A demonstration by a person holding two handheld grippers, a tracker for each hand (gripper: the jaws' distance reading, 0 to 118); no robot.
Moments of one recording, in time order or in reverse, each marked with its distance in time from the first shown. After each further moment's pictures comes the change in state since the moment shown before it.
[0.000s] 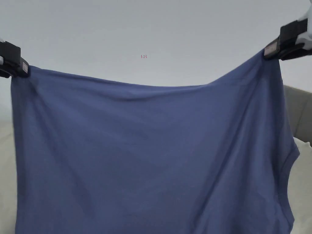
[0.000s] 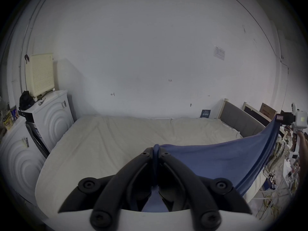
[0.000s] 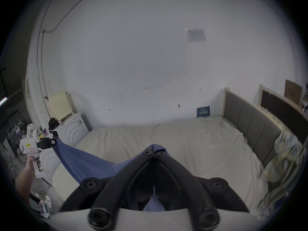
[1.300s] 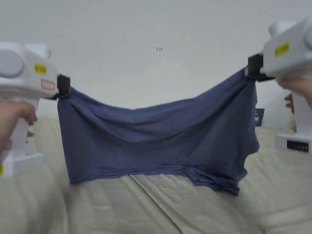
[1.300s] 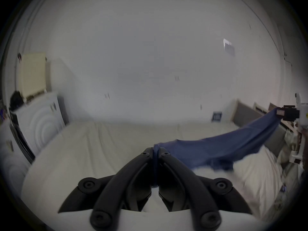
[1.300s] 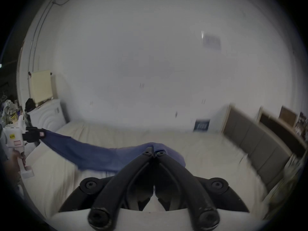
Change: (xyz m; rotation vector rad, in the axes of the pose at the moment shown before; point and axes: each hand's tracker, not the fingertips) left arm 0.002 -0.069 -0.226 -0.011 0.006 -0.022; right arm -0.031 -0.074 -0.242 -0.038 -0.092 0.137
